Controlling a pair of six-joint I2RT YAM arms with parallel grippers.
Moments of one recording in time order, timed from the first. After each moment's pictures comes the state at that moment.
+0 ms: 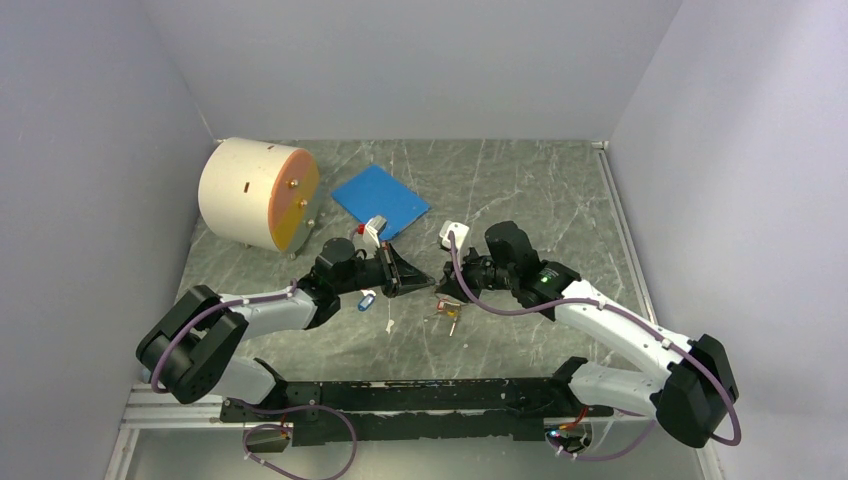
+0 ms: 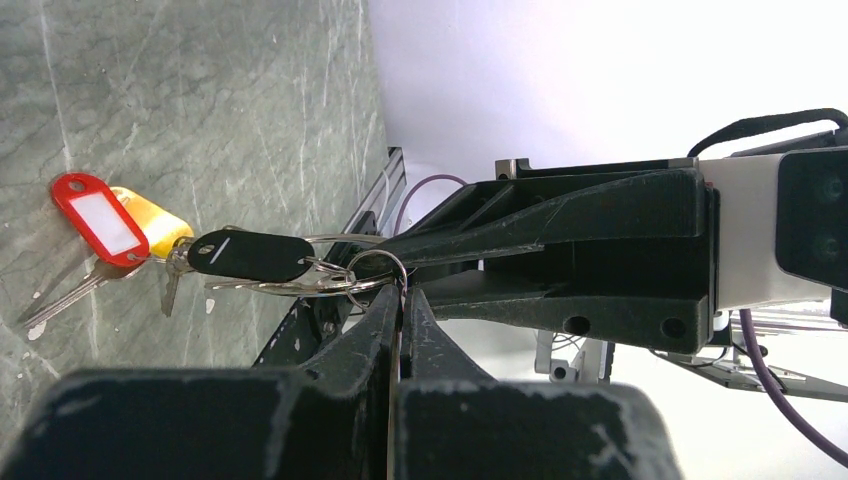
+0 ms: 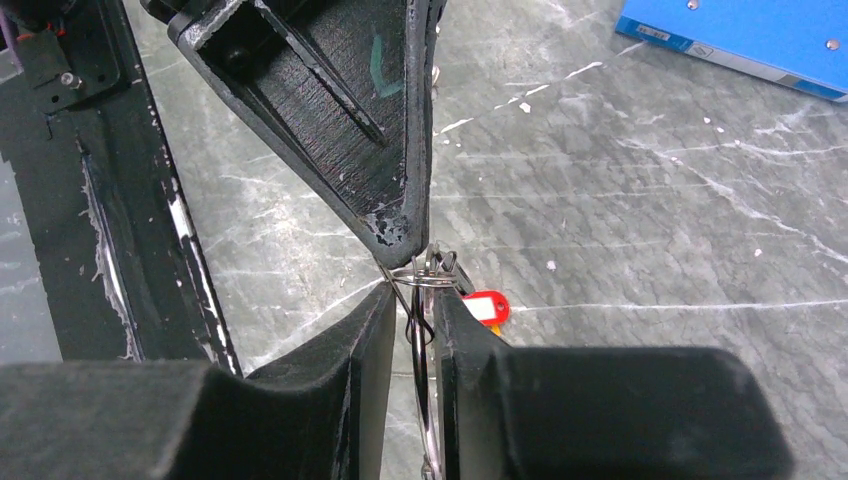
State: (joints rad) left arm -0.67 1.40 0.49 0.76 0.58 -1.33; right arm 0.71 1.09 0.75 -0.24 -0.45 -0.16
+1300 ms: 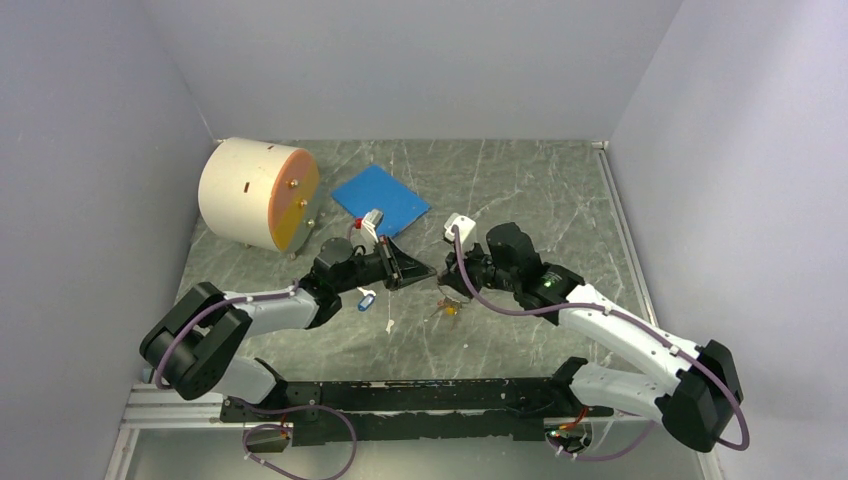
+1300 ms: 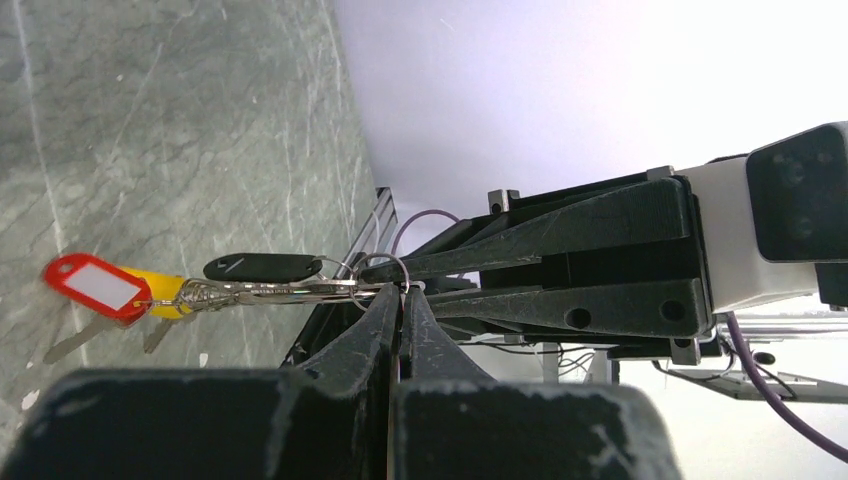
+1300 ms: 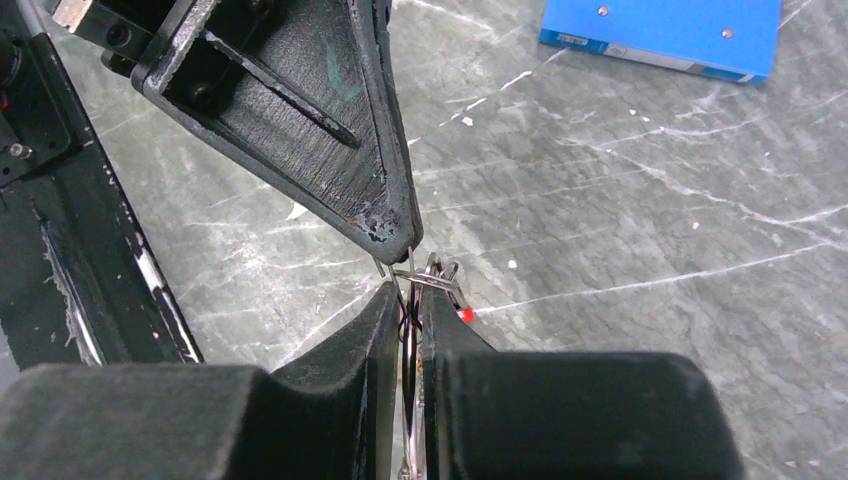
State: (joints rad) left arm -0.68 1.42 0.49 0.85 0.51 -1.32; right arm 0.74 1.06 0.76 -0.22 -0.27 -0.07
